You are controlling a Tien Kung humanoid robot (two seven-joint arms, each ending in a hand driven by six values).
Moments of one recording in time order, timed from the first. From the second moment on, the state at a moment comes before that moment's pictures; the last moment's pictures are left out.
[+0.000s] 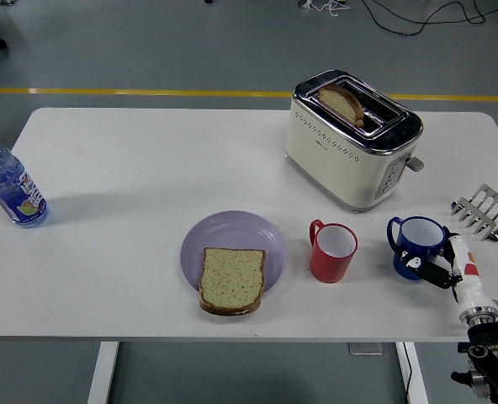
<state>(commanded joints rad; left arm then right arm) -0.15 0.02 -0.33 -0.19 0.96 -0.07 0.17 0.15 -0.20 1.10 1.03 -1.24 -0.42 0.29</state>
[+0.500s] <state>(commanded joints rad) -0.15 0.02 -0.33 -0.19 0.96 -0.08 0.17 0.18 -0.19 1.08 0.98 -1.25 -0.42 0.30</state>
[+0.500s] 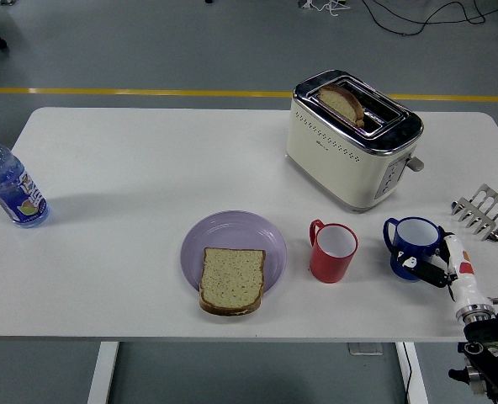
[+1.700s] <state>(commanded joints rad) -0.15 0.02 -0.33 -0.19 0.96 -0.08 0.17 0.19 -0.19 1.07 0.94 -1.27 -0.40 0.29</state>
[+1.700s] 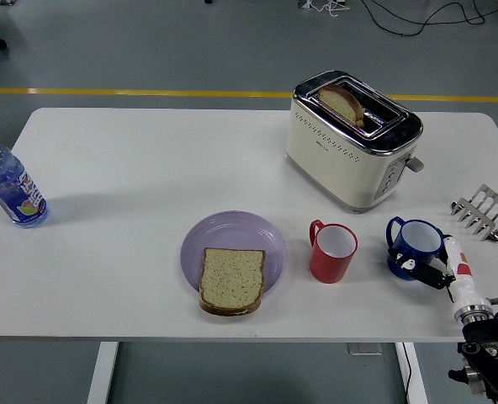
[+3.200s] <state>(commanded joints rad) -0.15 0.02 -0.32 -0.19 0.96 -0.07 0.17 0.18 -0.19 1.08 0.95 -1.34 -0.40 0.30</state>
